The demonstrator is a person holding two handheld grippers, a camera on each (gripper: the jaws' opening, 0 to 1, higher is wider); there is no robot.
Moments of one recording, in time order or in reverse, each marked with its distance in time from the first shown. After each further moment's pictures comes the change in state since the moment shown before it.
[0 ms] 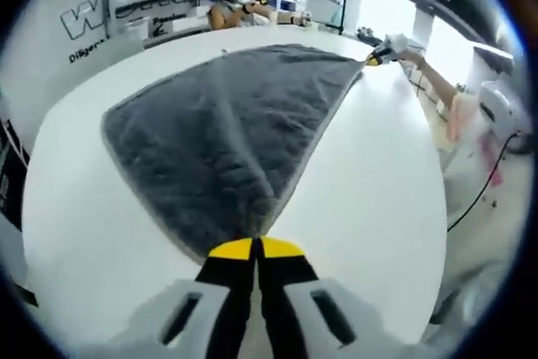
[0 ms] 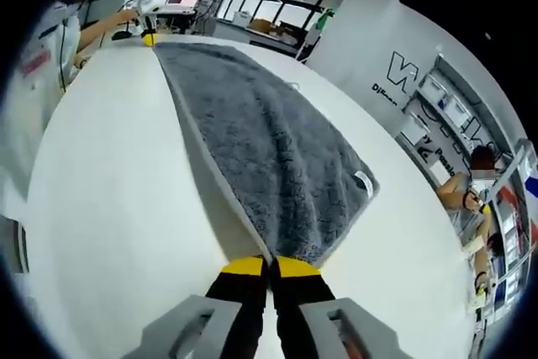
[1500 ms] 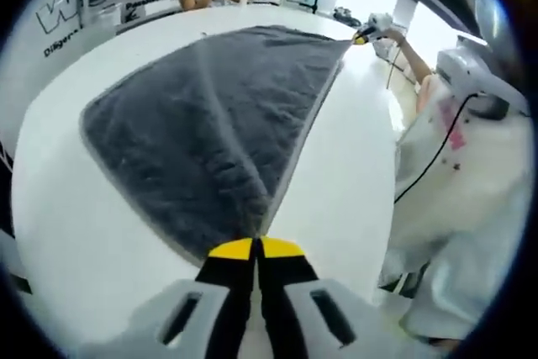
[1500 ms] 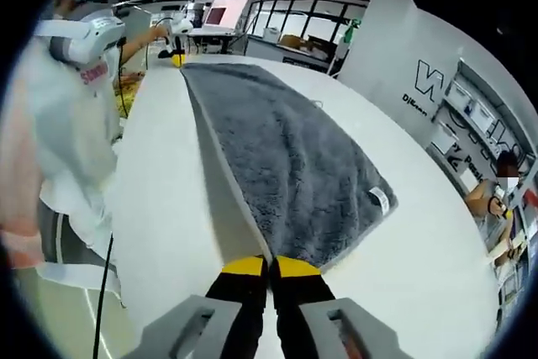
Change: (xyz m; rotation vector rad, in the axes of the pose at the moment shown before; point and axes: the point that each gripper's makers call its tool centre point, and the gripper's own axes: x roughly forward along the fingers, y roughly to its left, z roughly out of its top) left arm -0.044 -0.068 -0.042 0.048 0.103 -0.111; right arm -0.075 0.071 0.004 0.000 -0.089 0.178
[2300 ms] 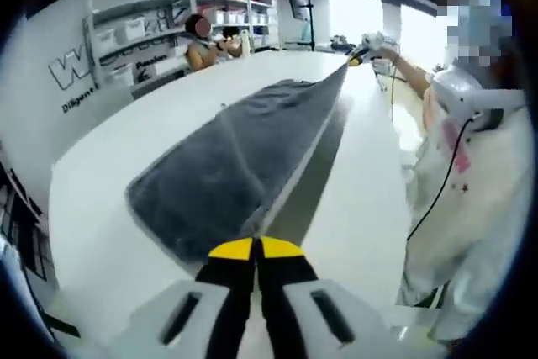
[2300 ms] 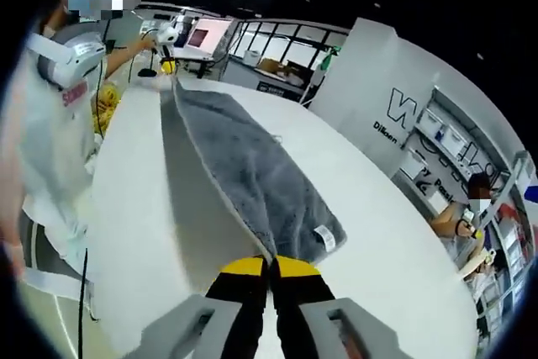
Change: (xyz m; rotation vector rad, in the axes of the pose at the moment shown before) left arm -0.041 0.040 0.080 0.143 -0.253 0.176; right arm -0.021 -0.064 0.041 -0.049 -0.117 -0.179
